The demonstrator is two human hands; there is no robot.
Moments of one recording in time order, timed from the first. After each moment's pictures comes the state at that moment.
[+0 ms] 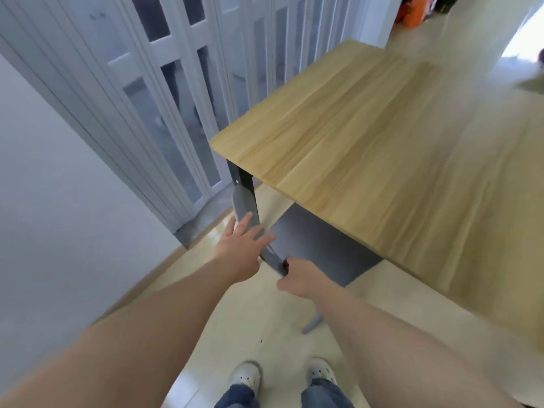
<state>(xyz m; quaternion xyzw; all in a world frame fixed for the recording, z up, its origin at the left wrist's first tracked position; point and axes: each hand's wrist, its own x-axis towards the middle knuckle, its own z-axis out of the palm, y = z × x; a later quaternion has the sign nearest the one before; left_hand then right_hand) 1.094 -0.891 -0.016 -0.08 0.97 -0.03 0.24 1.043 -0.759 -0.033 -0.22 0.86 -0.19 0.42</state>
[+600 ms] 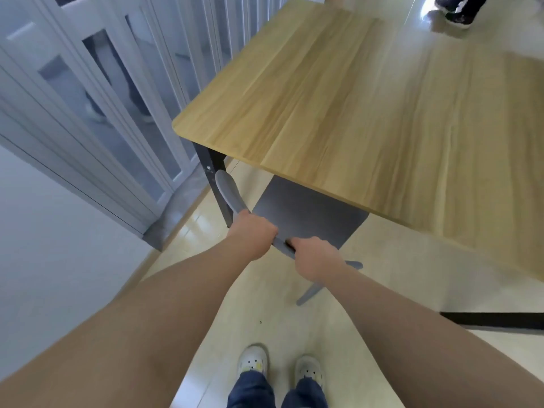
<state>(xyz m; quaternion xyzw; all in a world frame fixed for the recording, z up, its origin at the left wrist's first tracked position) 1.062 -0.908 -0.047 0.13 0.95 -0.14 0.24 1.062 -0.772 -0.039 -0.20 0.93 -0.05 0.32</state>
